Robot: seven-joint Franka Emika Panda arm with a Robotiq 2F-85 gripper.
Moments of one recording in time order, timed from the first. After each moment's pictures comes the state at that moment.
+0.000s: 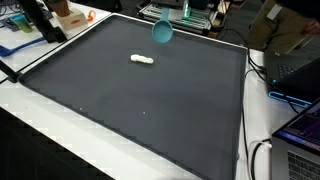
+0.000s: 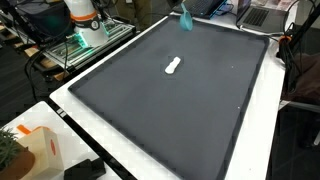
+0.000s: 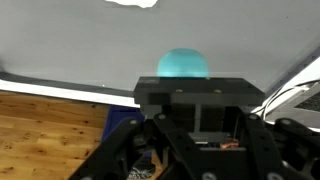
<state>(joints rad) -1.23 0.61 1.99 -2.38 1.84 4.03 -1.86</state>
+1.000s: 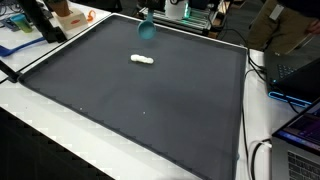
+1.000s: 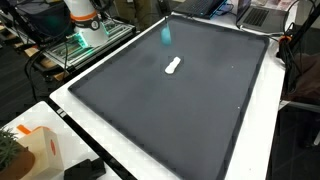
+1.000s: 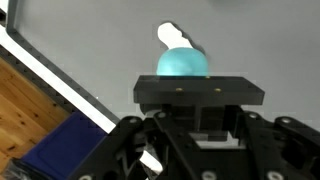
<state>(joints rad) -1.14 0.66 1.82 -2.30 1.96 4.23 -2.62</state>
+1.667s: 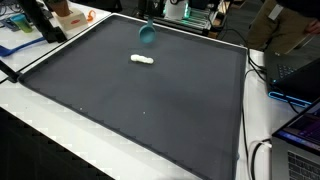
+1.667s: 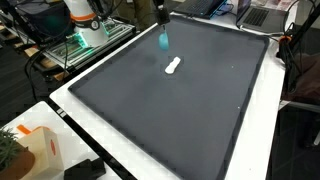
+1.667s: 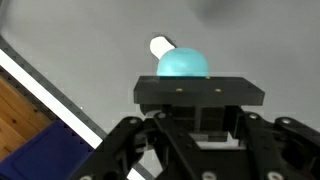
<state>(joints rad) -1.09 0.65 1.74 -2.29 1.99 4.20 -2.71</state>
